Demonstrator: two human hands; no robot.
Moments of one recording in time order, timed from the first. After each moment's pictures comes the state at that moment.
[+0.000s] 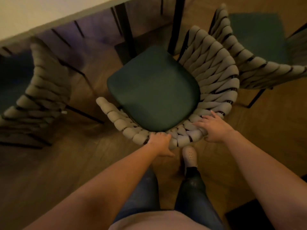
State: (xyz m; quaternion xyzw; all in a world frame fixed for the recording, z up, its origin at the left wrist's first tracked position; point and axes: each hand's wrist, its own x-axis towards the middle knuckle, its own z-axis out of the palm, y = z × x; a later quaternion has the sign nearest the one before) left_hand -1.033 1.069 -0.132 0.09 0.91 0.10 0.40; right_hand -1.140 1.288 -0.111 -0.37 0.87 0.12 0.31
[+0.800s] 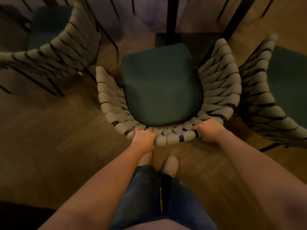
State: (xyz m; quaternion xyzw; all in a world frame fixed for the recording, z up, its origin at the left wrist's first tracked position) left_hand -1.065 1.129 -0.128 -0.18 0.91 0.06 0.37; right_hand -1.268 1.291 -0.121 -0.56 0.75 0.21 0.30
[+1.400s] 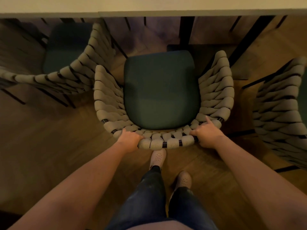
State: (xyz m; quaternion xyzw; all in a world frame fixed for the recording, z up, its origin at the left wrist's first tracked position) left_hand -1.050 0.954 -0.122 -0.18 0.89 0.06 0.41; right_hand -1.279 1.162 -0.122 -0.60 0.72 0.24 0.26
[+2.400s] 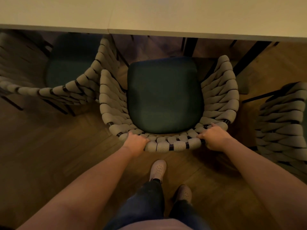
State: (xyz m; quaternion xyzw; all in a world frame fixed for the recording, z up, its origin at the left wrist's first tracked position) left_hand -1.088 0.911 -0.119 -0.15 0.92 0.03 0.37; right_hand -1.326 1.111 -0.095 -0.59 0.72 0.25 0.29
